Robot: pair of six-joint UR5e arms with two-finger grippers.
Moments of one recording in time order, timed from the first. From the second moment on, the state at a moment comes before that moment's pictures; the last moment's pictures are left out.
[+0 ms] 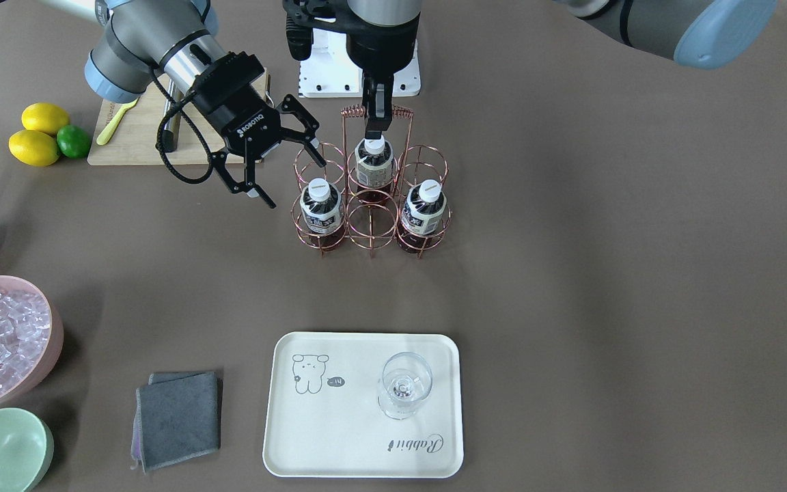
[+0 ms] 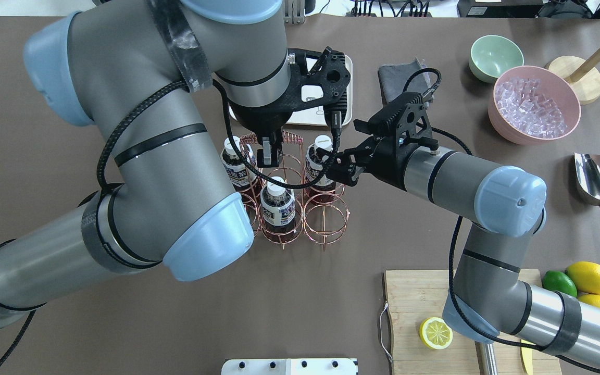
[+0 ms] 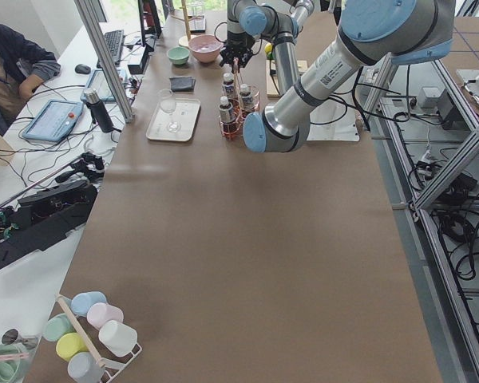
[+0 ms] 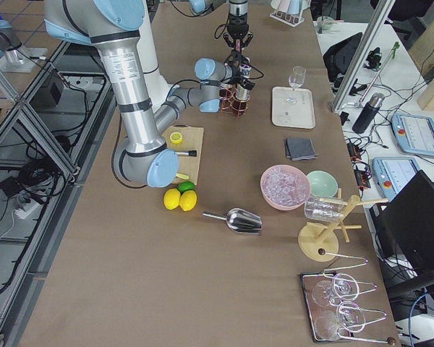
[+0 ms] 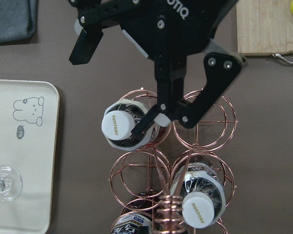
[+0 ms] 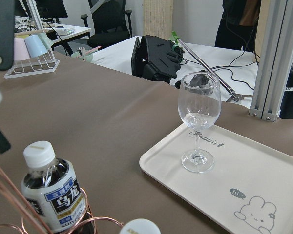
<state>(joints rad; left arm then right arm) -0.65 -2.59 -1.83 -1.09 -1.98 0.44 0.50 -1.22 1.85 -0.62 1.44 0.63</state>
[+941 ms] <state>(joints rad) -0.65 -2.59 -1.83 -1.09 -1.98 0.43 0.43 -1.16 1.83 -0.69 1.36 0.63</state>
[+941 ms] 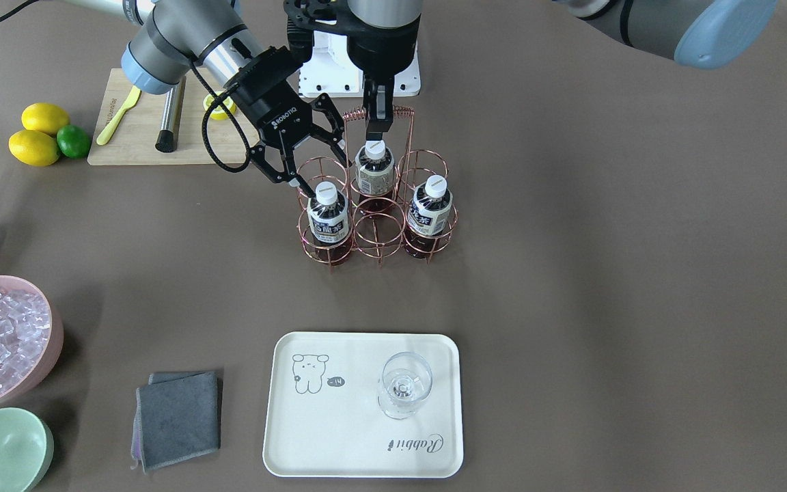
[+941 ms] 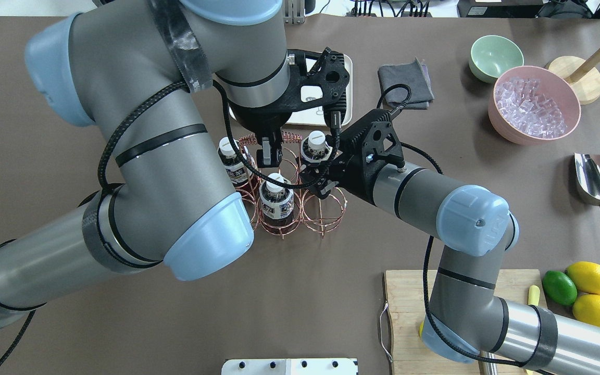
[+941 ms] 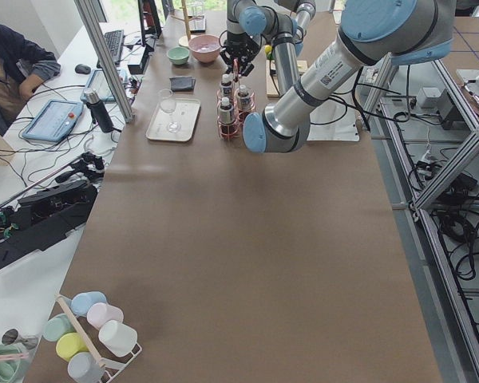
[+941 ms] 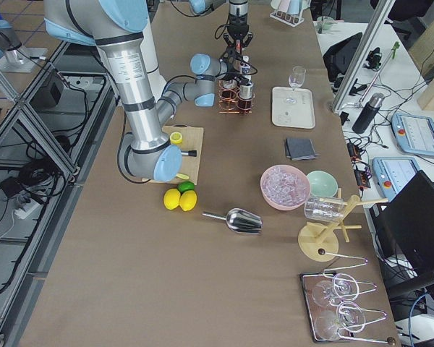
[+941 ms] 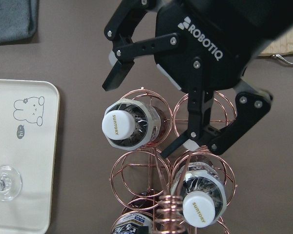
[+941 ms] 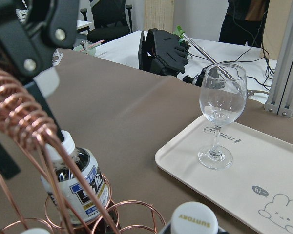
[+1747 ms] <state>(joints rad) -0.65 -2.59 -1.82 -1.09 -1.98 0.43 0.46 -1.14 1.80 -0.70 1.37 0.61</state>
